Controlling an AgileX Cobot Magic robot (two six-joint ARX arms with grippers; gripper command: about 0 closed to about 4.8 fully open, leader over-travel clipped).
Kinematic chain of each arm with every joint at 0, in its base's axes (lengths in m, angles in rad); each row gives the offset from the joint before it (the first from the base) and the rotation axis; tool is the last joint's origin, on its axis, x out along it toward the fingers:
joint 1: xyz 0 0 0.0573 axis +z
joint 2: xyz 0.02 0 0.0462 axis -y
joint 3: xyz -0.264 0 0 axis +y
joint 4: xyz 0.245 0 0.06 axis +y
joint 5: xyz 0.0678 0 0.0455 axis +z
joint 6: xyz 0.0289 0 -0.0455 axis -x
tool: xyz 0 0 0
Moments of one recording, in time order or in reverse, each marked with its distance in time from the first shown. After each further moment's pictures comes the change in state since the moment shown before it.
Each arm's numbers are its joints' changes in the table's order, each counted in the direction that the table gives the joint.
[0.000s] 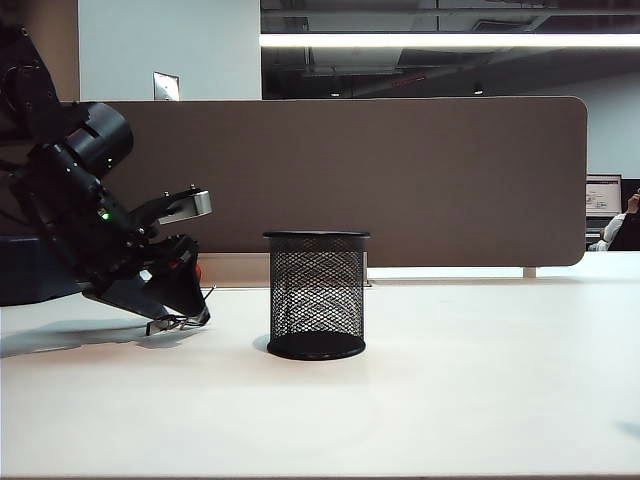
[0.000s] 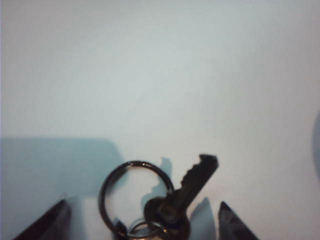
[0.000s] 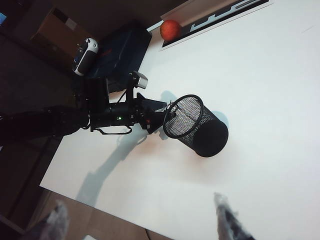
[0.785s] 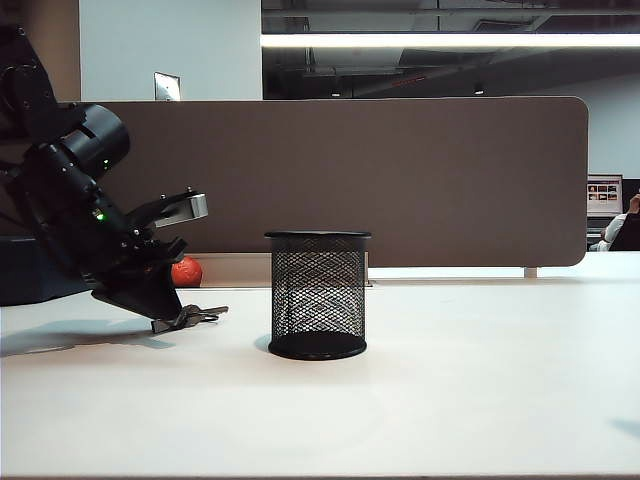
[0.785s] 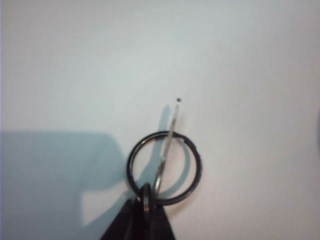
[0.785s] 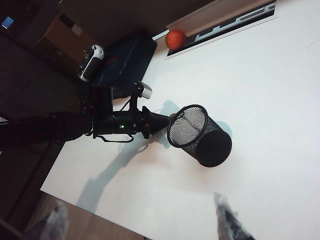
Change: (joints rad) left arm 0.007 0.001 -0.008 0.032 -0.006 -0.016; right arm 0.000 0.000 0.000 -0.042 0.000 0.000
